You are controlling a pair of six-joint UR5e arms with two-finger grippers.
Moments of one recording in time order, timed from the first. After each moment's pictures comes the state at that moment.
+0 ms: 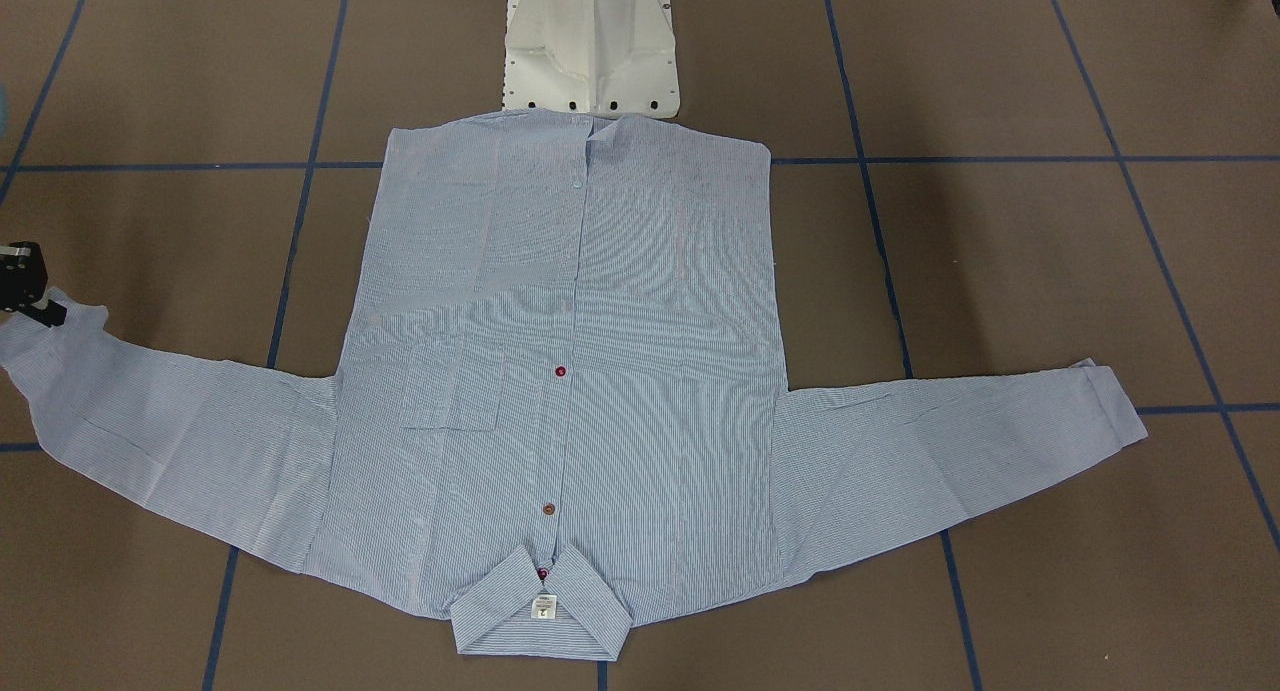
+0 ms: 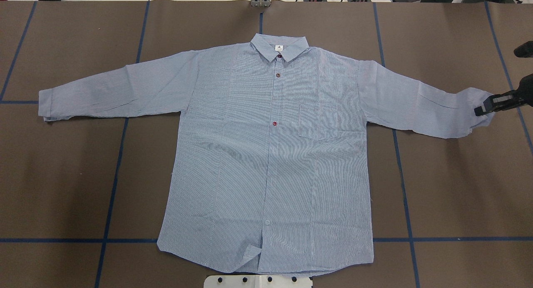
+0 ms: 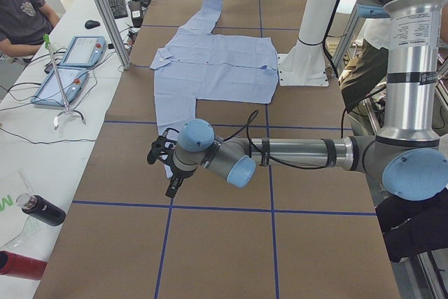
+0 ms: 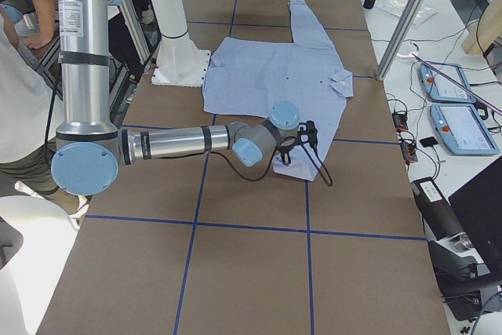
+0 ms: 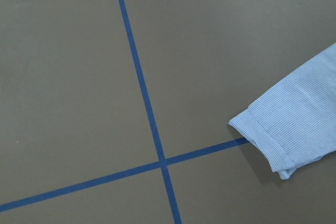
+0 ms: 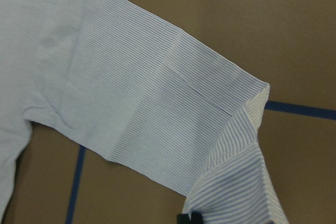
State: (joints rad) left arm -1.53 -1.52 -1.59 -2.11 -2.34 -0.12; right arm 1.17 -1.56 1.73 -1.00 2.42 0.59
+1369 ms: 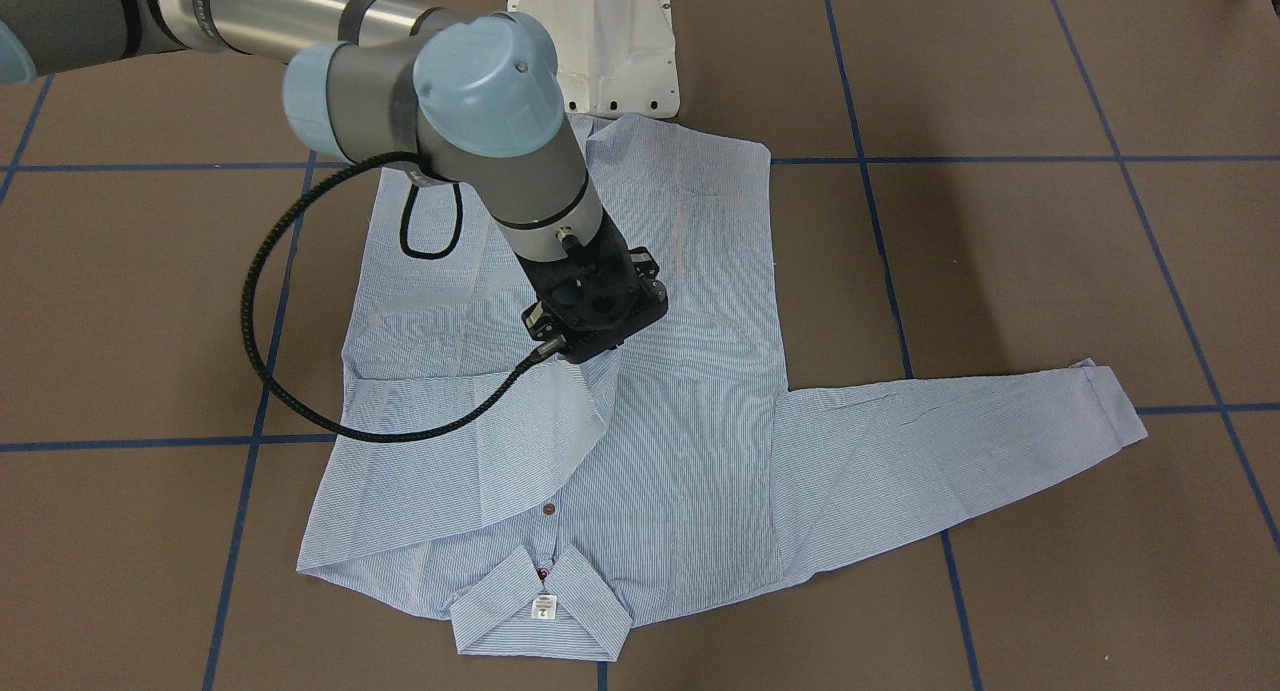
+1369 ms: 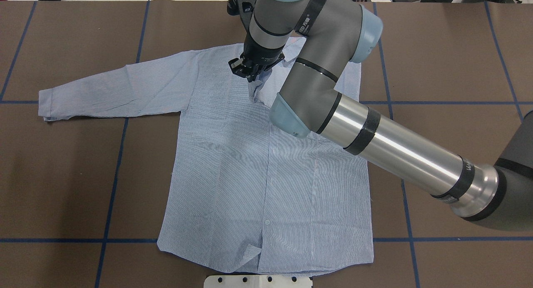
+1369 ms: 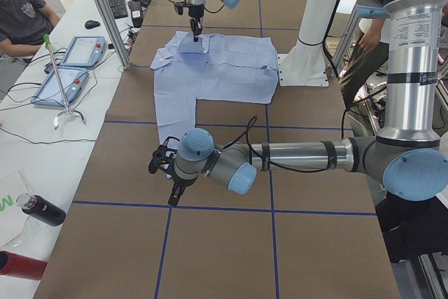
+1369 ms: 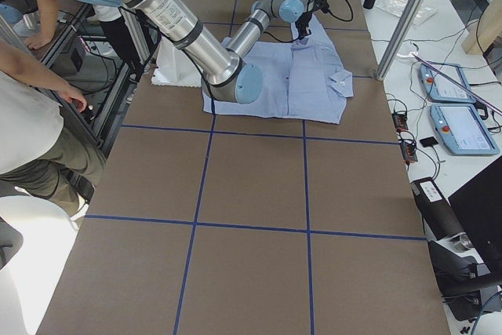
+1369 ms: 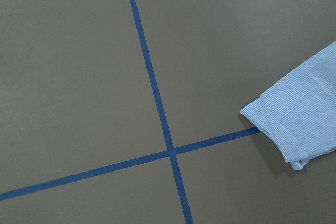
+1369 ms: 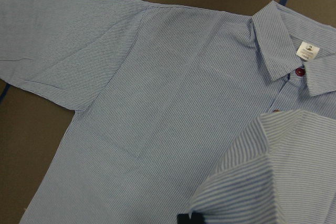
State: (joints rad) left arm -1.53 -1.52 -1.55 -2.11 -2.34 -0.11; right arm 0.70 -0.59 1.35 -1.40 2.07 0.72
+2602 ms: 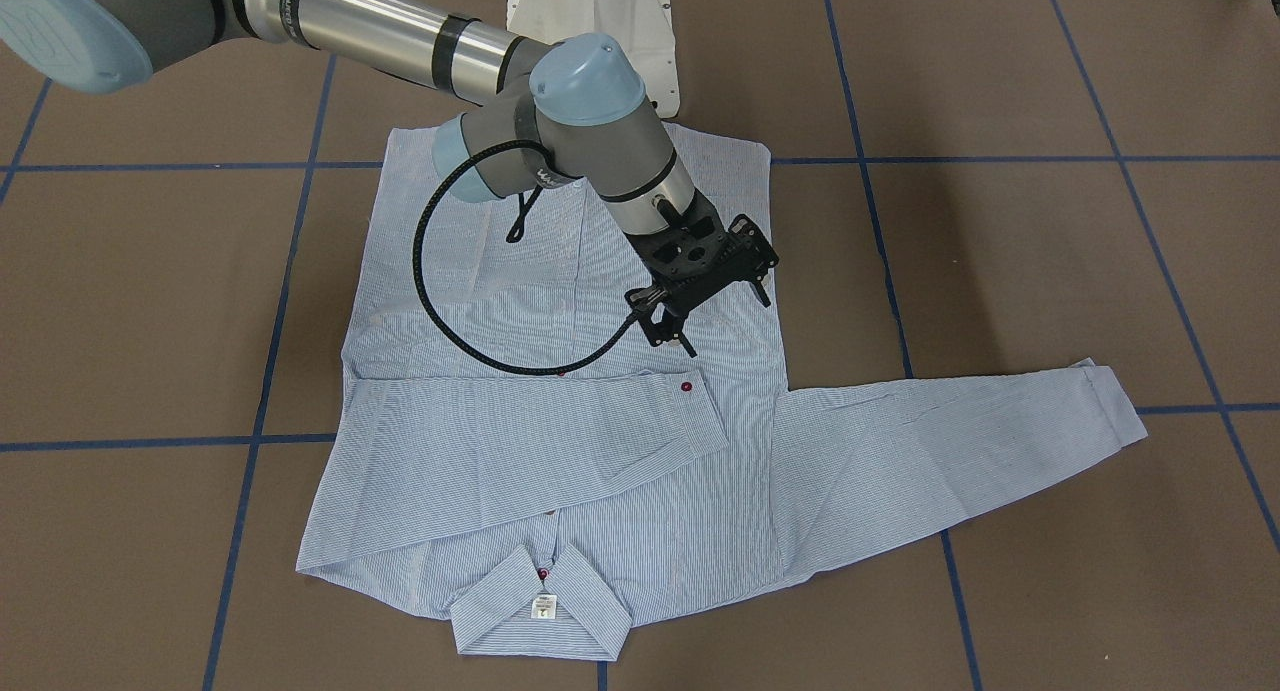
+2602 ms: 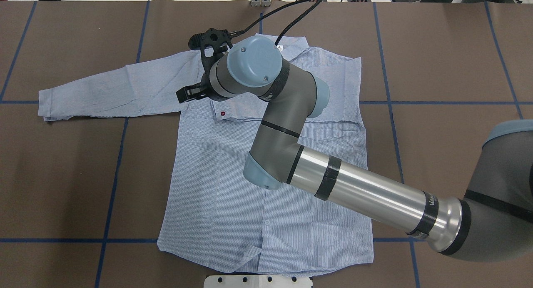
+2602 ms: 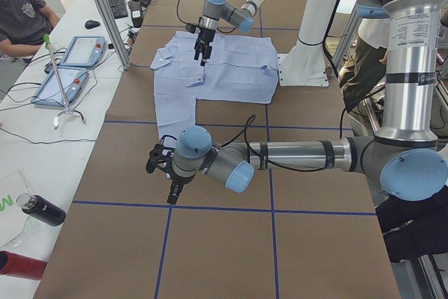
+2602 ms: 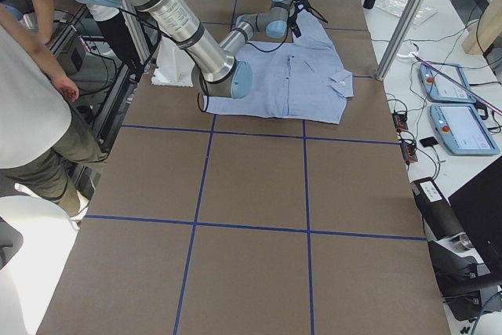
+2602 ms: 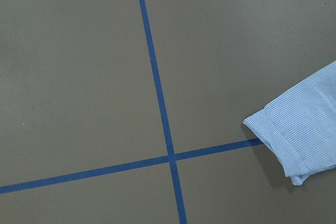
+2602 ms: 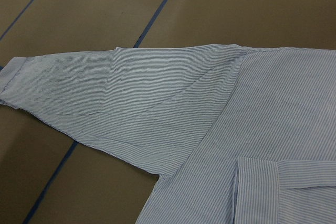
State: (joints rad) left arm -1.51 -1.53 -1.55 -2.13 -2.33 -0.25; right arm 0.56 -0.57 1.26 -1.02 1.80 0.93
